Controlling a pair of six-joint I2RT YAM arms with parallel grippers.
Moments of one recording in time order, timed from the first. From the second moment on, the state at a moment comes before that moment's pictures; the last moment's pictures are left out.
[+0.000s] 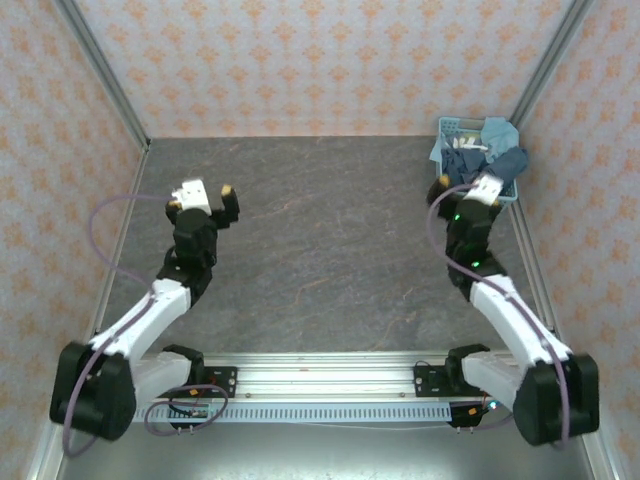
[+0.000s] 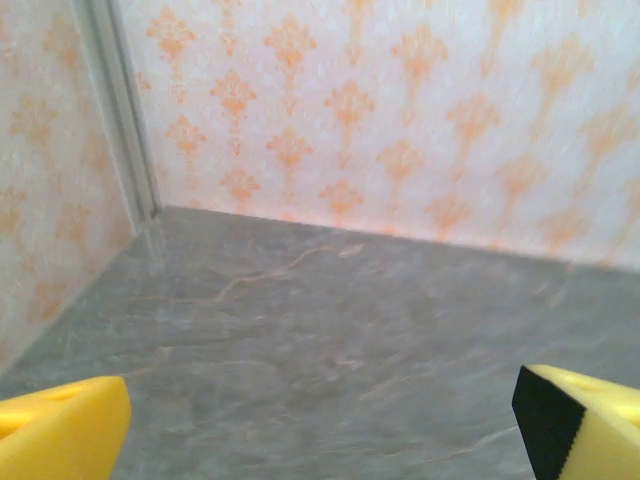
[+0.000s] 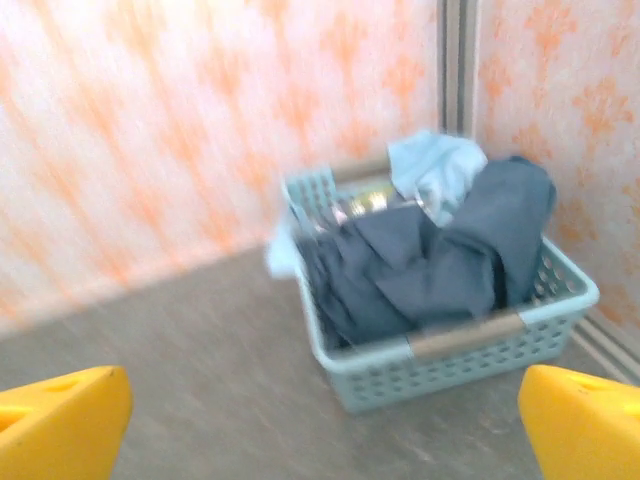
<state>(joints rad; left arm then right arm) -0.20 1.05 0.64 0.25 -0.47 -0.20 0.17 1.01 0.73 0.14 0.44 0.33</state>
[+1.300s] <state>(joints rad) -0.45 1.32 1.36 -0.54 0.17 -0.83 -0.19 2.33 2.14 -0.90 0.12 0.70</state>
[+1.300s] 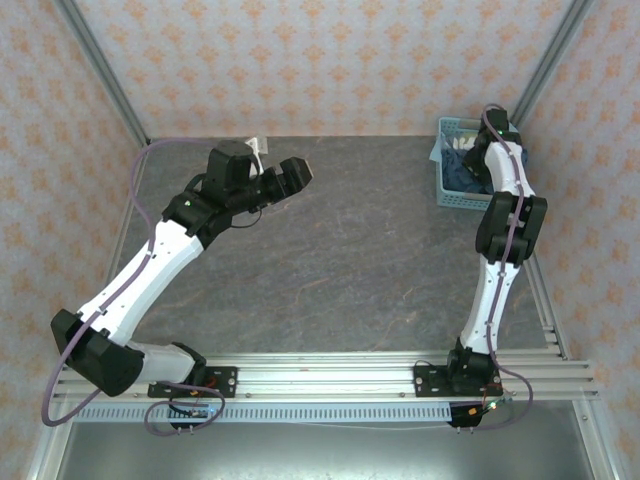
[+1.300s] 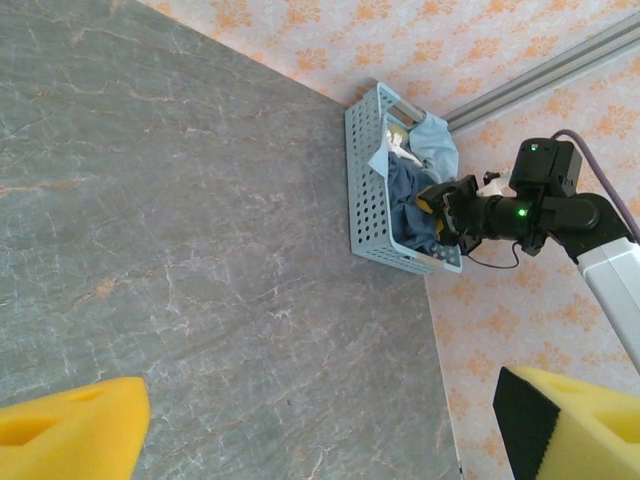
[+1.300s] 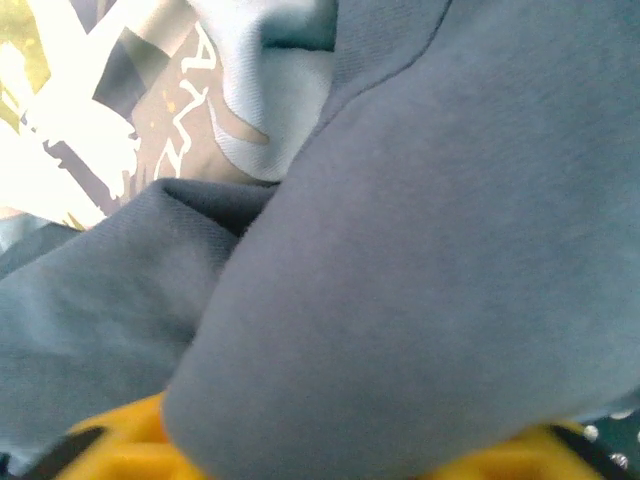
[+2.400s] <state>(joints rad) -0.44 1.28 1.44 -0.89 -0.19 -0.79 0.55 1.42 1.61 -0.68 0.22 0.72</state>
